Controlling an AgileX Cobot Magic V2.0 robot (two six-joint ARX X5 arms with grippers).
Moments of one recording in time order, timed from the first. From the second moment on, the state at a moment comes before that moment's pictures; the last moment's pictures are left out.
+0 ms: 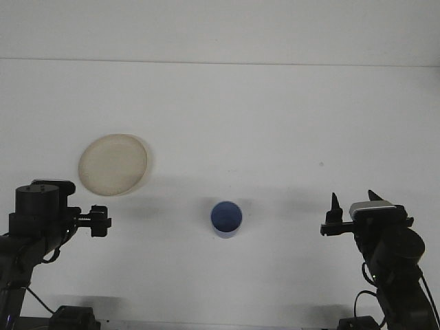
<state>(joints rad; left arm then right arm) -0.03 0.87 1.10 -1.00 0.00 -0.01 0.12 0.57 0.66 -0.40 0.03 -0.02</state>
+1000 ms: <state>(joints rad) -0.62 1.45 1.49 -0.97 0.13 -0.13 0.12 0.57 0.66 -0.40 0.03 -0.02</state>
